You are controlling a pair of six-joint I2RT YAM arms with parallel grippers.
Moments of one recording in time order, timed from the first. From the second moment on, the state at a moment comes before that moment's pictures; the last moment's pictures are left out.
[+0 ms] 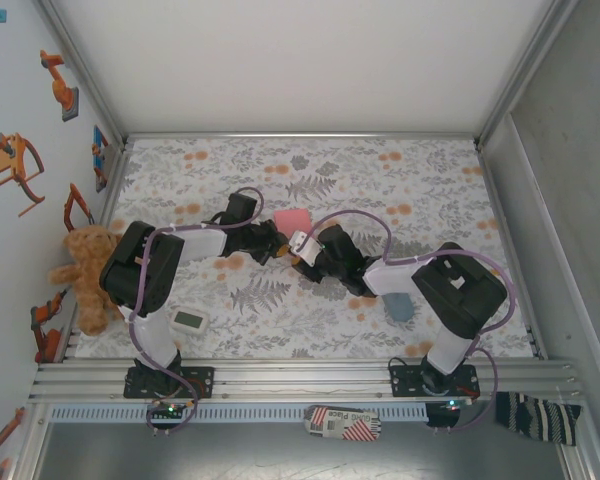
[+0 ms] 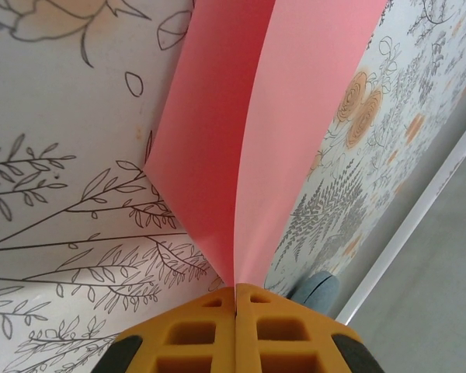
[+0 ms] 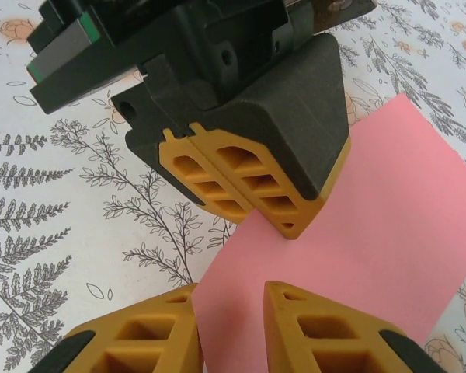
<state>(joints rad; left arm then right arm) -0.52 1.85 0.95 -0.02 0.60 -1.25 0.78 1.72 0.72 0.40 -0.18 -0.33</state>
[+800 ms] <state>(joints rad) -0.40 1.66 0.96 -0.23 0.51 -1.10 0.78 1.72 0.76 0.26 -0.32 -0.21</state>
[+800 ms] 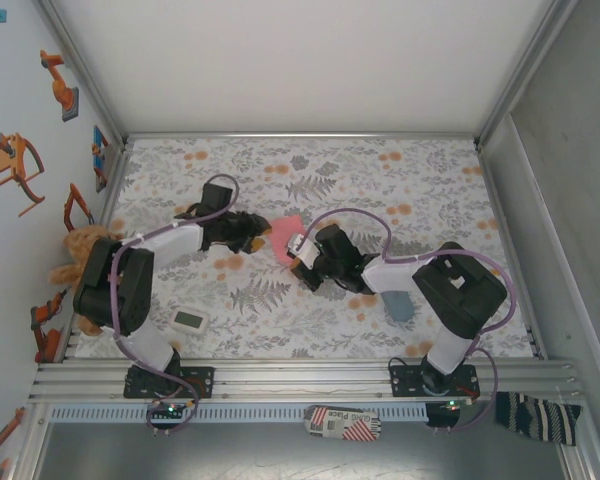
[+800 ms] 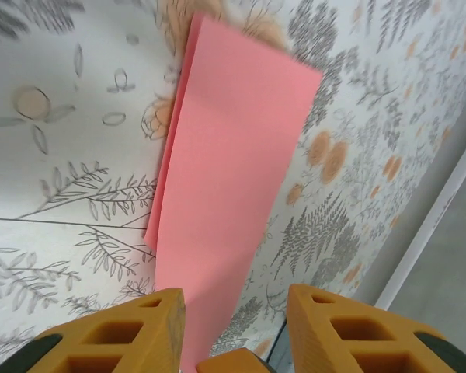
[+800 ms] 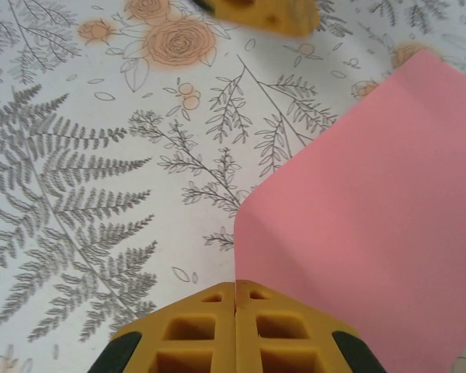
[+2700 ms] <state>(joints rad) -0.49 2.04 1.30 -0.43 0.42 -0.87 0.75 1.83 0.92 0.08 -0.24 0.21</state>
